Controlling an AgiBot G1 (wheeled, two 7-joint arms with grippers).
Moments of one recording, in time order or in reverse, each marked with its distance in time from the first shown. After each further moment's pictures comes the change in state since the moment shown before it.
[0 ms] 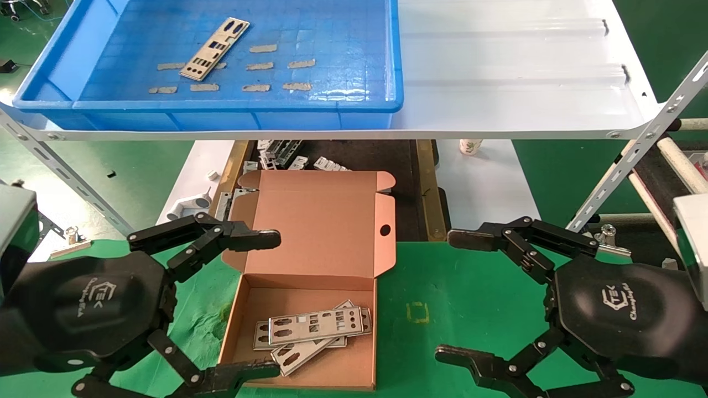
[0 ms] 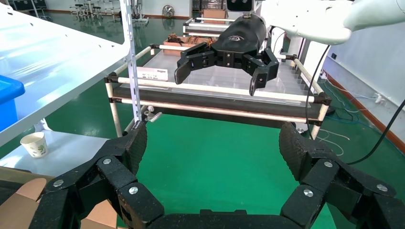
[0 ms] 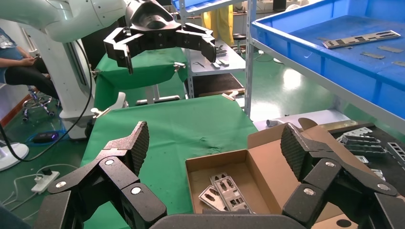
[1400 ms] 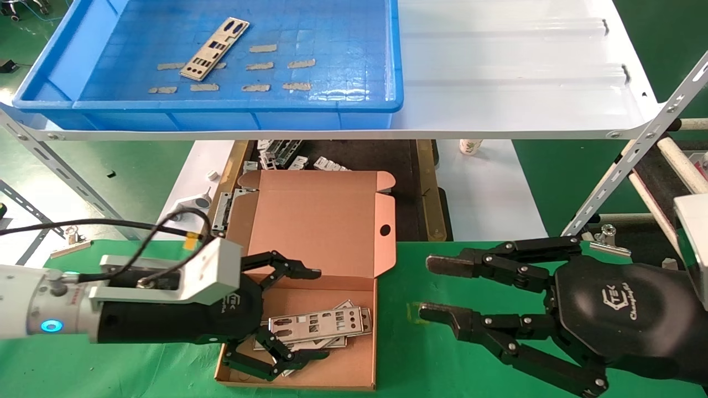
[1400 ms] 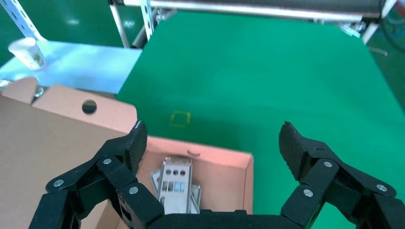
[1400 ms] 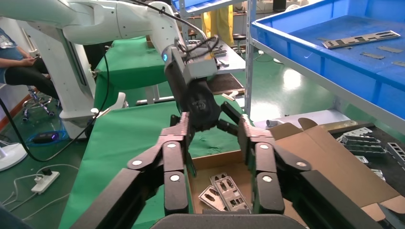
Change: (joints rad) left arm -0.217 0.153 0.391 0.222 0.306 -0.161 0.168; right arm 0.000 0.000 0.000 0.000 0.000 0.000 0.000
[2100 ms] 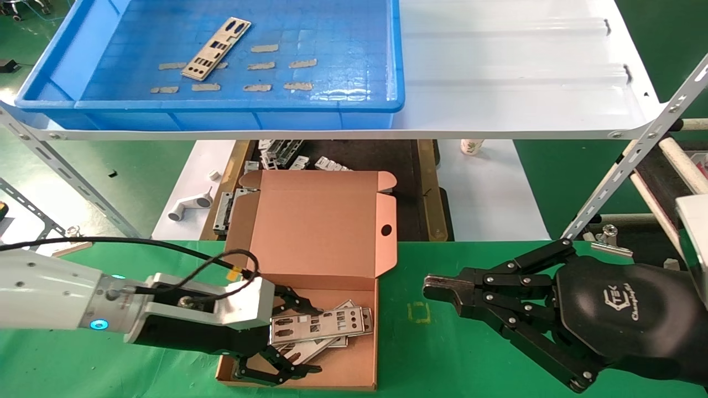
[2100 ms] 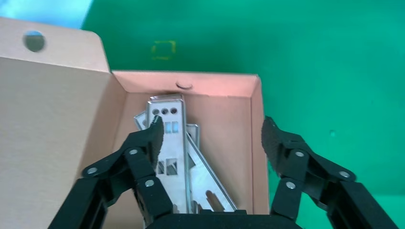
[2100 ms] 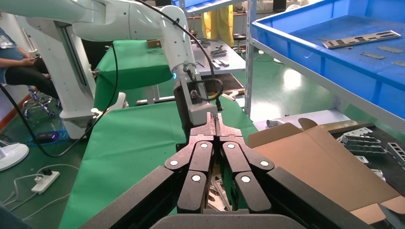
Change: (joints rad) left arm -0.121 0.085 0.219 0.124 0.171 -0.089 0.093; right arm 0.000 0.000 0.000 0.000 0.000 0.000 0.000
